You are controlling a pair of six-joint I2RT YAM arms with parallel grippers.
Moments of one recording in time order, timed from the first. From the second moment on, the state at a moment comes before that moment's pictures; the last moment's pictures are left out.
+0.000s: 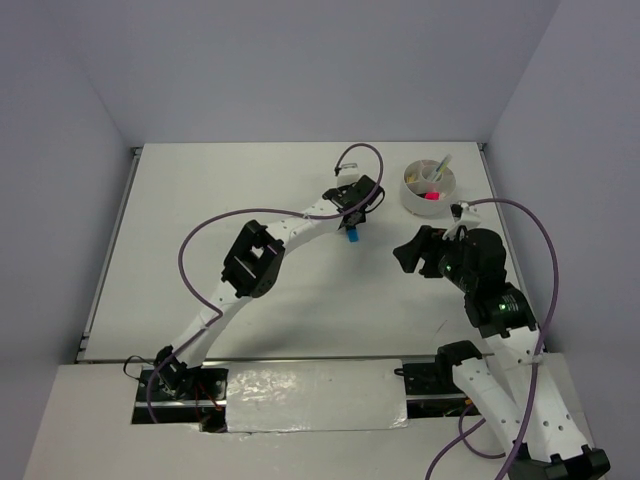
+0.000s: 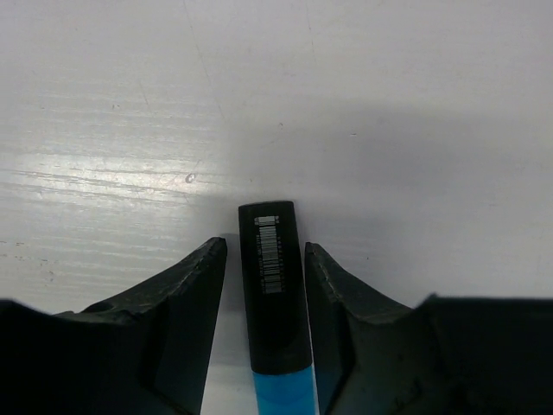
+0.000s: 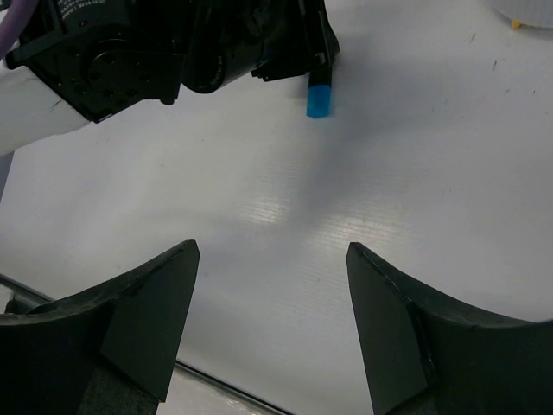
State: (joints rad) left arm -0.78 2.56 2.25 -0.62 -0.53 -0.77; right arm 0.21 0.62 0.74 -0.56 -0.21 0.41
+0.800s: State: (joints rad) left arm -0.85 2.31 1.78 -0.49 -0.56 -0.79; right arm 0.21 0.55 0.71 -0.51 -0.28 0.46
